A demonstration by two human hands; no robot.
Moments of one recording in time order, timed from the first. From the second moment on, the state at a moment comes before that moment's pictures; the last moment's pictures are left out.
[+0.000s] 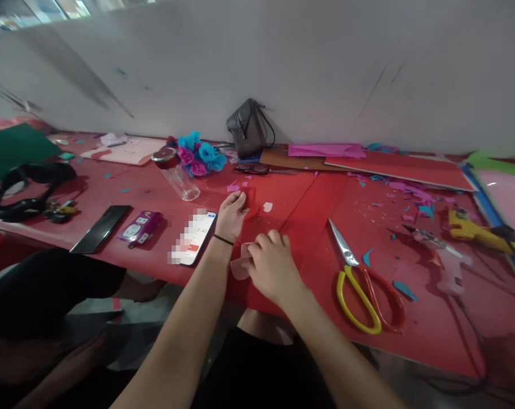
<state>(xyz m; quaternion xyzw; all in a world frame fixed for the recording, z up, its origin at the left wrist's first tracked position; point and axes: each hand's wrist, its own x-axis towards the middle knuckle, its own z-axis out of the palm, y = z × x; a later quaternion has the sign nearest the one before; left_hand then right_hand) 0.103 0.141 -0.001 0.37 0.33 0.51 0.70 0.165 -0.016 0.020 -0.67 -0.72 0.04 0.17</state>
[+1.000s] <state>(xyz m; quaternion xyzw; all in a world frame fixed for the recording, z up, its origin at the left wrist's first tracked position) 0.121 0.118 -0.005 0.47 0.31 0.40 0.73 0.229 0.041 0.002 -0.56 -0.29 0.35 0.69</state>
